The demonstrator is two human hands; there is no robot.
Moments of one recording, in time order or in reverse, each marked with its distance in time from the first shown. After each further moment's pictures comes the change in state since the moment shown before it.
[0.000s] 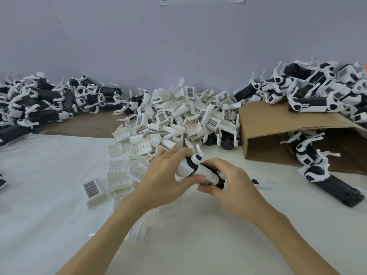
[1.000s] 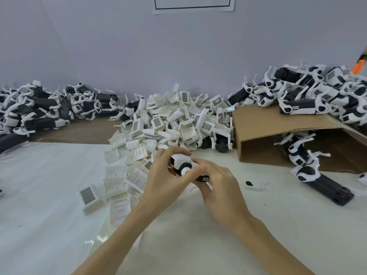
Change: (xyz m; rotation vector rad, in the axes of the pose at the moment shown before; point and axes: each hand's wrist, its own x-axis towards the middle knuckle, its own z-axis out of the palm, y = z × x) left_hand 0.003 0.022 0.017 -0.483 0.212 -0.369; right_hand 0.000 -0.004 0.027 -0.176 0.299 -0.157
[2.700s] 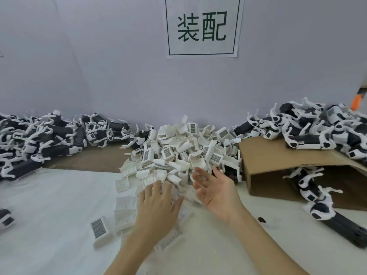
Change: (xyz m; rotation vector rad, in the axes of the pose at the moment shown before) left_hand 0.023 -0.041 -0.033 1.072 -0.134 -0.091; right_hand 0.084 0.017 0.021 1.703 -0.200 0.890
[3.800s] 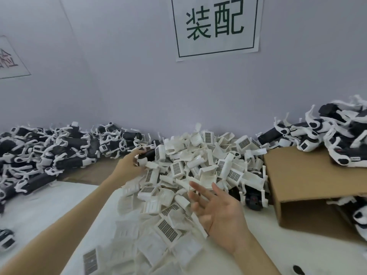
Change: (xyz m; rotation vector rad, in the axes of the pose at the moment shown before) left_hand 0.202 -0.155 -0.023 -0.519 0.118 -0.203; right_hand 0.062 0.007 -0.024 0.118 -0.312 0.167
